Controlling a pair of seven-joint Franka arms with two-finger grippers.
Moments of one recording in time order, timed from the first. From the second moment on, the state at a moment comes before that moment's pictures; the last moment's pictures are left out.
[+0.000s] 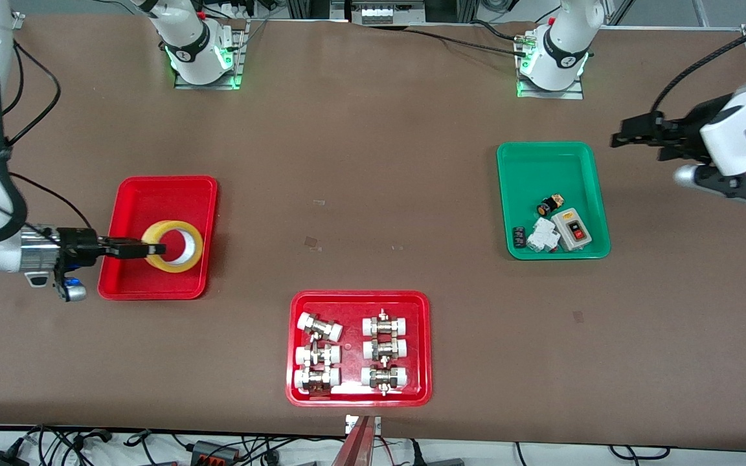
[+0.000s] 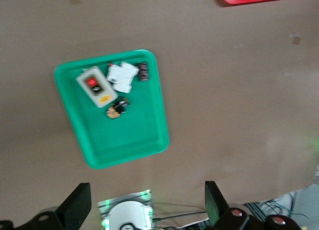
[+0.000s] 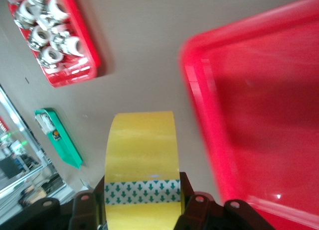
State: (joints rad) left arm 0.13 0.19 -0.16 -1.33 -0.17 1.24 0.07; right arm -0.23 0.64 0.01 -1.51 0.68 1.63 -0.23
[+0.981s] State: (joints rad) left arm 0.03 -0.04 0.01 -1.69 -0.04 1.63 0.13; right arm -0.32 0.78 0.03 -1.58 0.66 1.61 -0.47
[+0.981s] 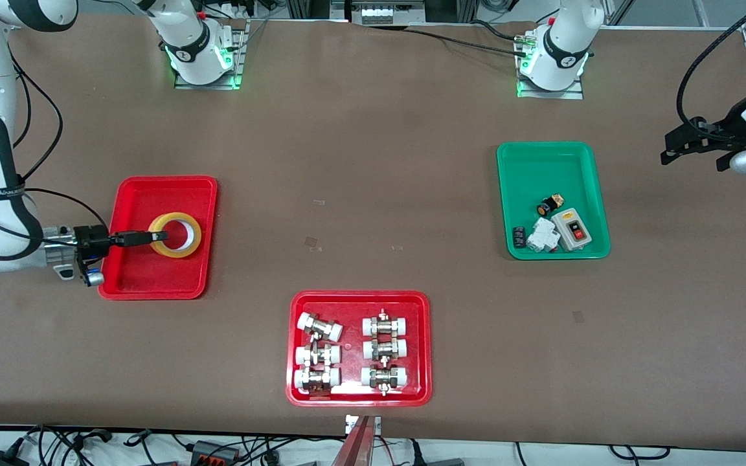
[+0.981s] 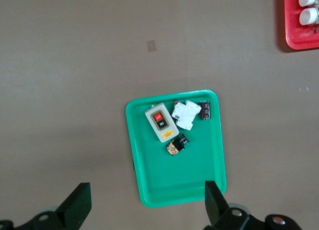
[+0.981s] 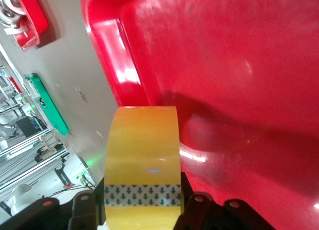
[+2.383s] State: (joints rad) left arm 0.04 -0.04 -0.03 -1.67 -0.02 1.61 0.00; right arm -0.23 0.55 0.04 -1.49 0.17 1.61 -0.33
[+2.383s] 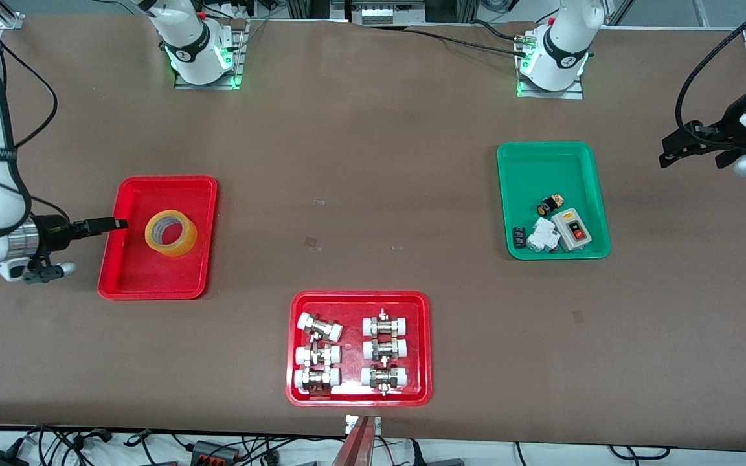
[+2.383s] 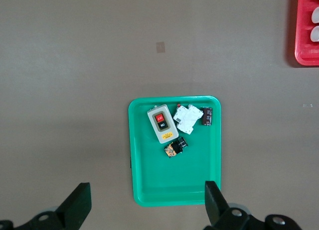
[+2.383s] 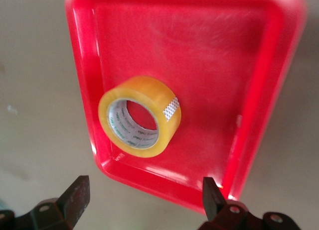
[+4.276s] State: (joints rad) left arm 0.03 -0.02 -0.05 -1.63 -0.02 1.54 0.00; right arm -0.04 0.23 -0.02 -1.40 0.00 1.69 -0.04
